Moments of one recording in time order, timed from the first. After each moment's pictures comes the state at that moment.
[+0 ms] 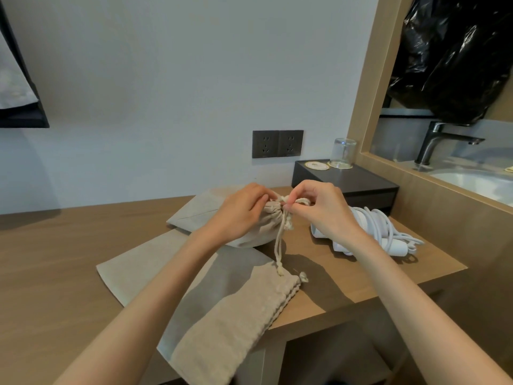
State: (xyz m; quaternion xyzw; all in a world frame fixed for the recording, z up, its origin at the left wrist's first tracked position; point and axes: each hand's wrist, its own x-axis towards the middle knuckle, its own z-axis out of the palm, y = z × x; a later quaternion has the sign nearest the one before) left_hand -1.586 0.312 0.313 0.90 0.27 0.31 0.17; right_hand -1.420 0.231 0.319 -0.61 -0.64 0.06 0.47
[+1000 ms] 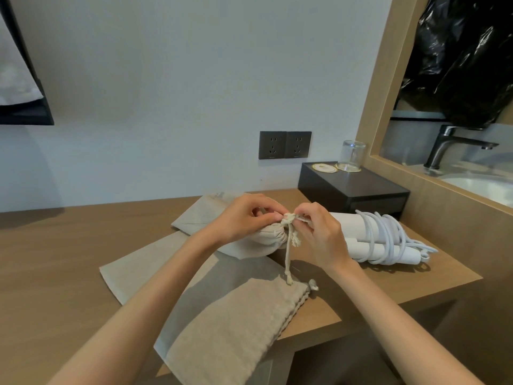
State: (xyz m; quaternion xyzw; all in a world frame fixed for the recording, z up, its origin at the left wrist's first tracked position) left_hand -1.596 0.325 0.307 0.87 0.17 0.31 0.34; right_hand -1.410 0.270 0.247 -0.41 -0.71 -0.26 0.51
